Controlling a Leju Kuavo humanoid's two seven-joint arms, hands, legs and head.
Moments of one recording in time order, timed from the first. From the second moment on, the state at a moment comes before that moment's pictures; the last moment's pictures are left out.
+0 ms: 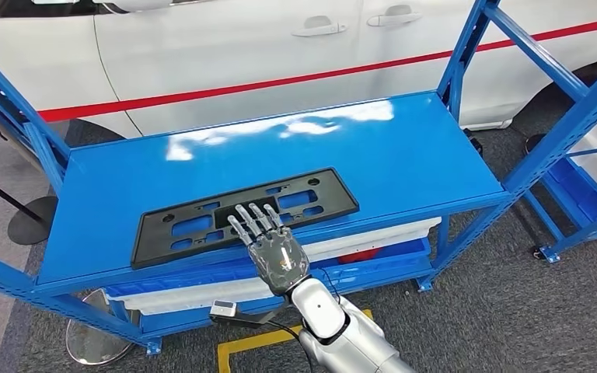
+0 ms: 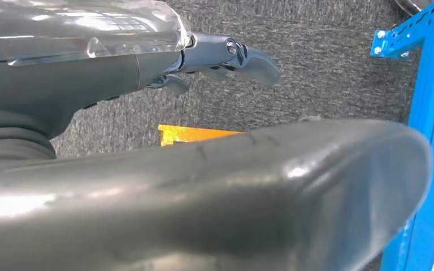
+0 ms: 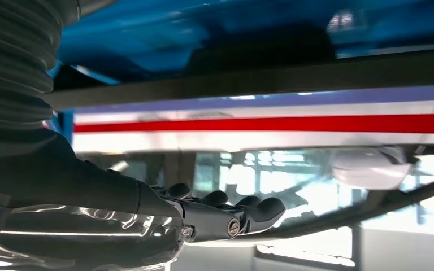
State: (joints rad) left arm -0.07 -0.14 1.25 -0.27 -0.85 0.03 -0.50; right arm -0.43 0.21 0.77 -0.87 1.57 -0.52 0.10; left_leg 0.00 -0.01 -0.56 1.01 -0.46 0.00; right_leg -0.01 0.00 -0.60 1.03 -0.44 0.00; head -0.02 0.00
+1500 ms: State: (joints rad) left arm -0.08 -0.14 1.24 -0.26 -0.92 0.03 -0.49; right arm -0.60 0.29 0.70 -0.69 1.52 -0.41 0.16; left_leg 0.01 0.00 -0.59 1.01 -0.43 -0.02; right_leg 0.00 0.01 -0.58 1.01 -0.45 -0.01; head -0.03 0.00
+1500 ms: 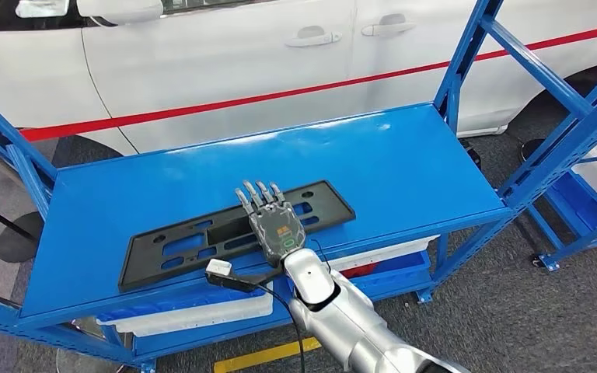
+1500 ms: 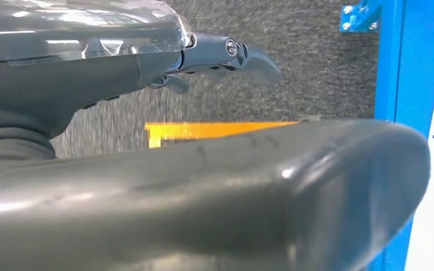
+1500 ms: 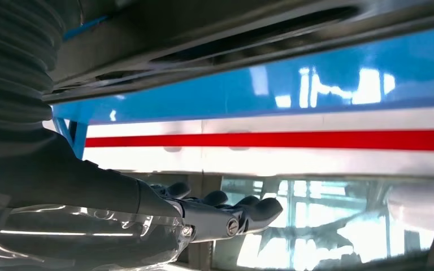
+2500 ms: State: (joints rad) left arm -0.07 -0.14 1.24 -0.26 -0.92 0.03 -0.48; right arm -0.66 0.32 0.68 -0.51 1.51 -0.37 0.15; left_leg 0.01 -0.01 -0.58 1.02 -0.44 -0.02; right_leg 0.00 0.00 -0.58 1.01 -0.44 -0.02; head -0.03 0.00
